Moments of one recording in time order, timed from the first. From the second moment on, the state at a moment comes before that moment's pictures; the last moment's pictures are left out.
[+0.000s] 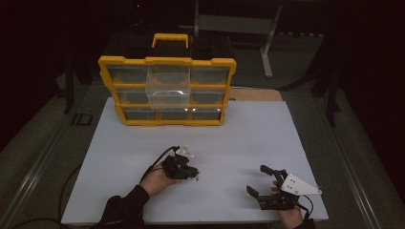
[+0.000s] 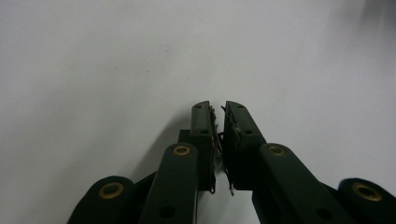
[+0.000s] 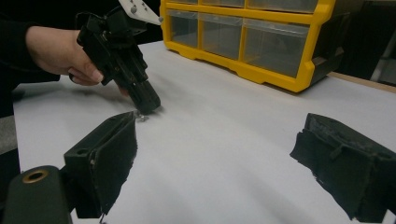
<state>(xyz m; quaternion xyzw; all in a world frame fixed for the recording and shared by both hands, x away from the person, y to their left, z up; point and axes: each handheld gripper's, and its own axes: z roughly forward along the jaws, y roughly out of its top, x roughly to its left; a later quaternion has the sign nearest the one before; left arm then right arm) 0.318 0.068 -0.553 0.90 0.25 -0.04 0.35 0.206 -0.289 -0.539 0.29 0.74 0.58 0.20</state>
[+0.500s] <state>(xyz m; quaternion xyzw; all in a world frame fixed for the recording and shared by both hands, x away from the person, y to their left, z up) 0.321 0.096 -0.515 0.90 0.21 -0.04 0.39 0.206 -0.290 -0.539 0.28 0.74 0.58 0.20</state>
